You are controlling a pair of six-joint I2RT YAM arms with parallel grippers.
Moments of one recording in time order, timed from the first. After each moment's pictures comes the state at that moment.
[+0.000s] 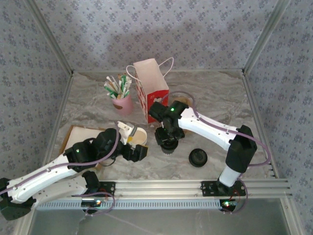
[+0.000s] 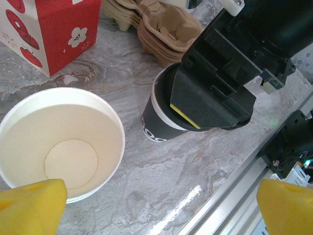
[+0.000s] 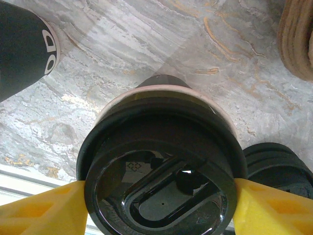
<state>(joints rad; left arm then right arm) -1.07 0.74 0.78 -0.66 -0.07 -0.52 0.93 1.68 1.50 -1.29 0.01 0.58</state>
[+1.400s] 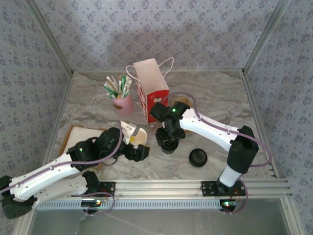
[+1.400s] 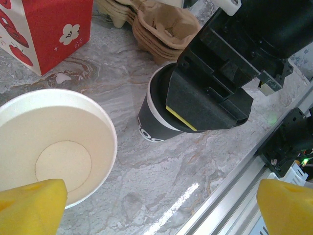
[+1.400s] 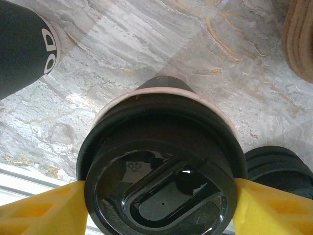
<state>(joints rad) -1.07 0.78 0.78 -0.63 -0.05 -0.52 0.92 1.66 1.46 -1.26 0.00 0.56</state>
